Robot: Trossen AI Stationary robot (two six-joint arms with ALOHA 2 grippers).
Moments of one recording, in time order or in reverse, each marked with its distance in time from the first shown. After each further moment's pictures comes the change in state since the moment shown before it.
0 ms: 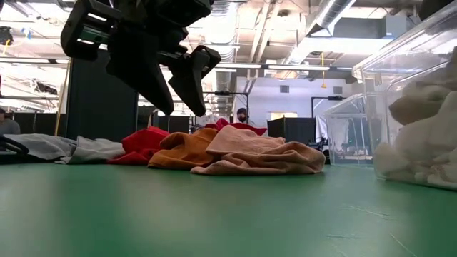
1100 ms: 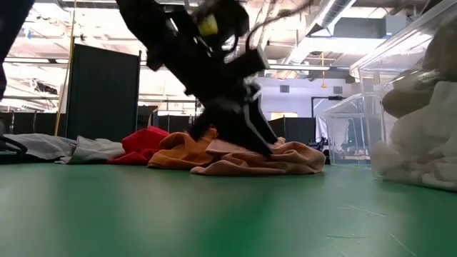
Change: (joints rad) left arm 0.166 0.265 0.010 0.534 -0.179 0.123; right arm -0.020 -0.115 0.193 -0.141 -0.025 0.003
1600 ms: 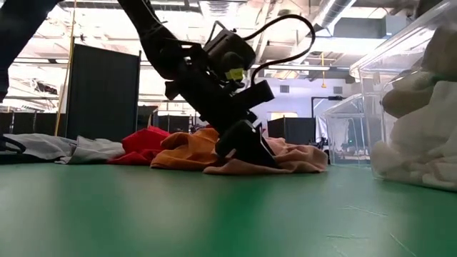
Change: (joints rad) left arm 0.124 0.136 0.006 0.062 0.098 -0.179; right arm -0.003 -0.088 0.001 0.002 0.017 -0.010
